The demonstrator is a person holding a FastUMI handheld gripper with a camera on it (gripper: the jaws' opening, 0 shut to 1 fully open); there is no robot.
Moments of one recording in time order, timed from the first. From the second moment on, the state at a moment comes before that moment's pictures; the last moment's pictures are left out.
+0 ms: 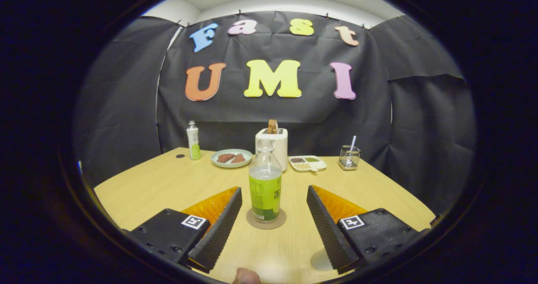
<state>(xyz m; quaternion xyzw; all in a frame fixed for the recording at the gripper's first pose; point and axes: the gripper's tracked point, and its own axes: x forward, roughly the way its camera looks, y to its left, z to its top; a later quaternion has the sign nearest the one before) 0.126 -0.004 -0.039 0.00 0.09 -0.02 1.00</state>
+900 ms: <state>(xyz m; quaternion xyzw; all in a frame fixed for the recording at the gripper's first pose) -0.014 0.031 0.006 0.02 0.02 0.02 1.00</state>
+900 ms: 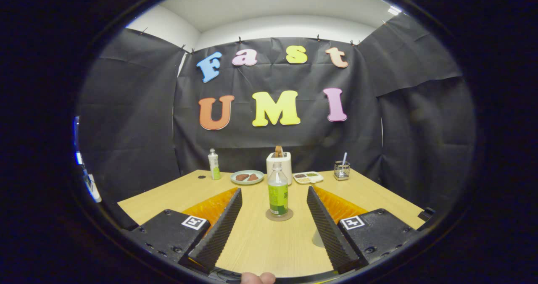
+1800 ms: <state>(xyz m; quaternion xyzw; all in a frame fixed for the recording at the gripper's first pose) -0.043 0.032 0.020 0.02 0.00 0.02 1.00</state>
